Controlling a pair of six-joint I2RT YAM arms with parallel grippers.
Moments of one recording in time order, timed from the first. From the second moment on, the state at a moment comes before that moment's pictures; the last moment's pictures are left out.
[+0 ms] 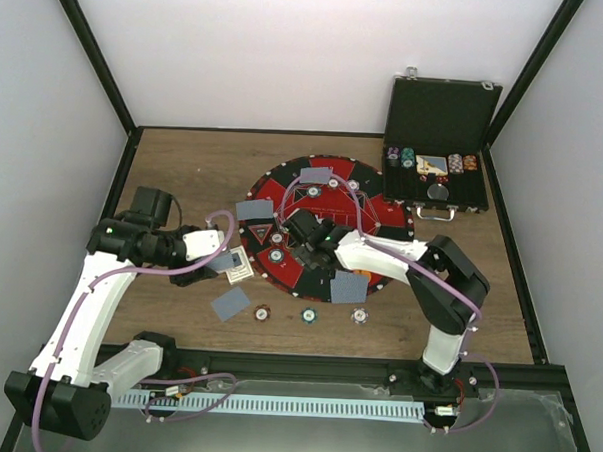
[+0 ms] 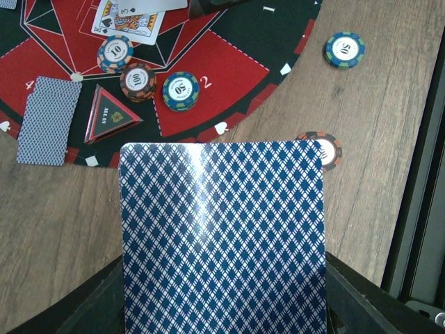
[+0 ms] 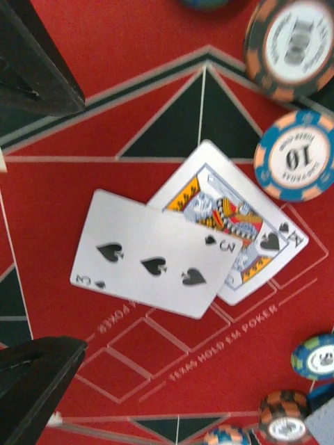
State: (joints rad) left arm -0.18 1.00 1.06 -1.24 0.46 1.05; right arm 0.88 1.80 1.13 -0.39 0.48 -0.11
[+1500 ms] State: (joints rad) left arm -0.18 0.99 1.06 -1.24 0.47 1.04; right arm 0.62 1.90 1.19 -0.39 -0.26 0.36
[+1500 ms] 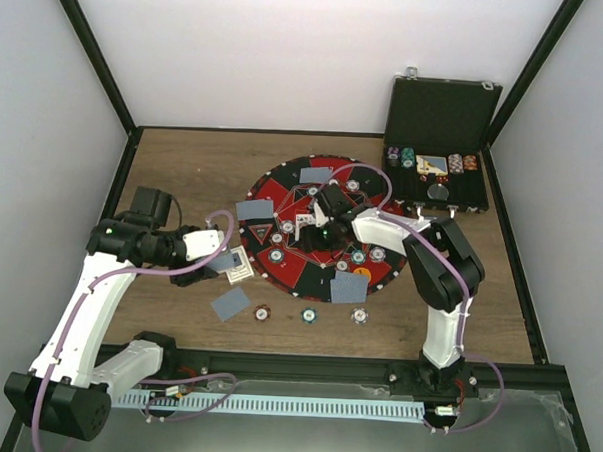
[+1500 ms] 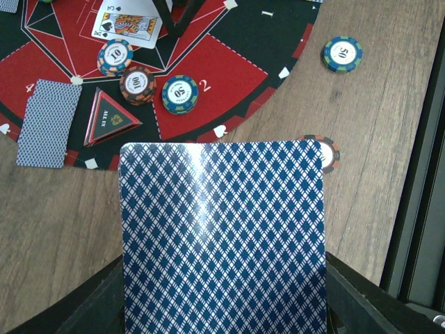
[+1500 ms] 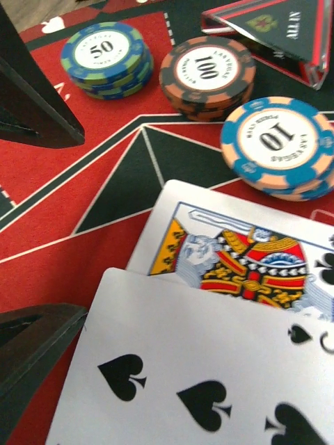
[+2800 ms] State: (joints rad) left arm -0.18 1.00 1.06 -1.24 0.49 1.04; right arm 0.92 1.64 1.18 0.00 -0.69 0.83
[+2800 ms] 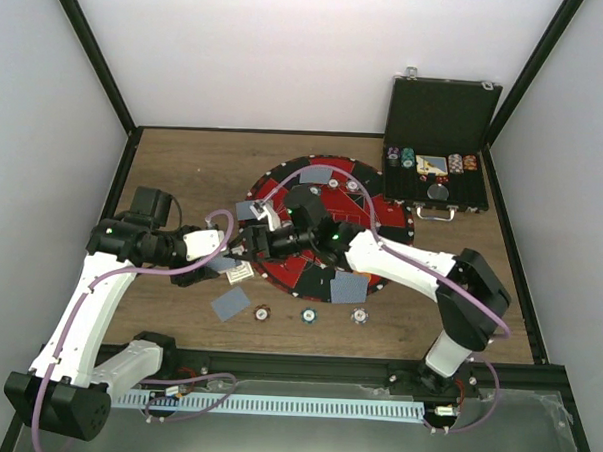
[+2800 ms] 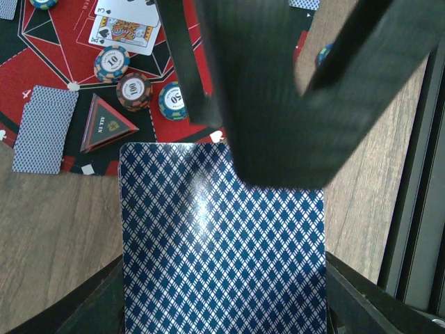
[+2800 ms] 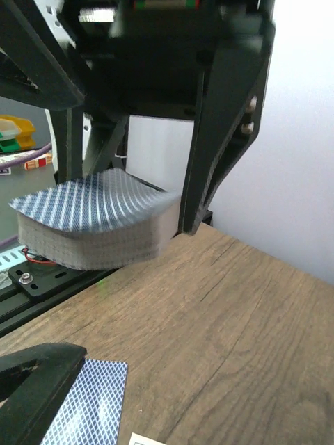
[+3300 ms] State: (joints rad) left arm -0.18 1.00 1.06 -1.24 0.49 1.04; right arm 0.96 1.84 1.27 0.14 -0.79 0.96
